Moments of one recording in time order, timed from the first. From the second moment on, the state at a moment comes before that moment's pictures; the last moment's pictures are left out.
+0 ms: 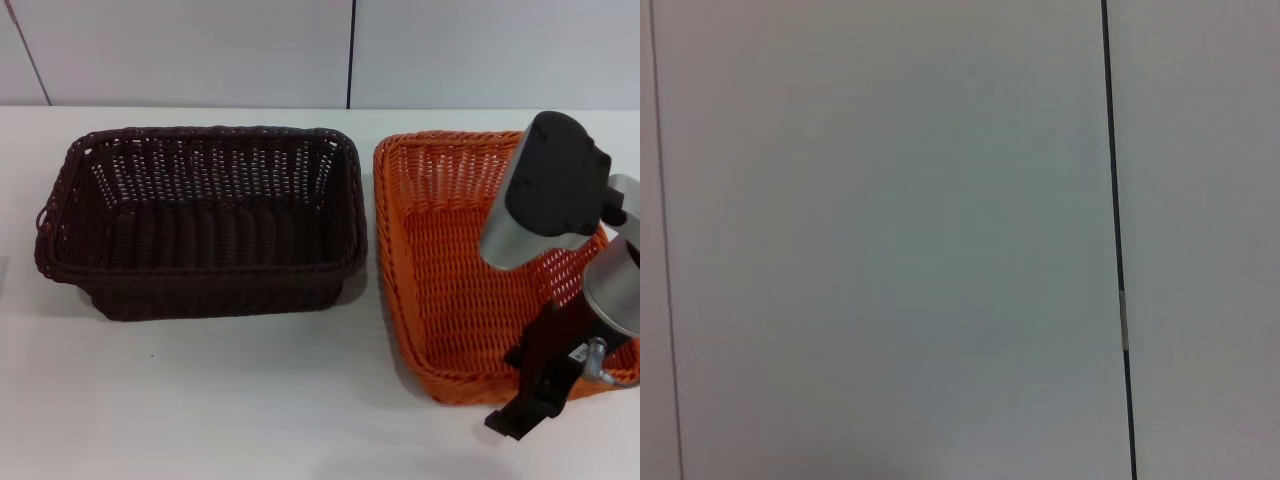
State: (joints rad) left arm -0.08 -2.07 -1.45 -0.57 2.65 0.92 0.08; right arm 0.60 2.07 -1.57 -1.55 -2.55 -1.81 2.51
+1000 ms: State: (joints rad) left arm -0.09 -2.07 -1.45 -0.55 2.65 0.95 0.08; right arm 0.60 2.08 -1.63 -1.63 -2.68 -1.72 2.60
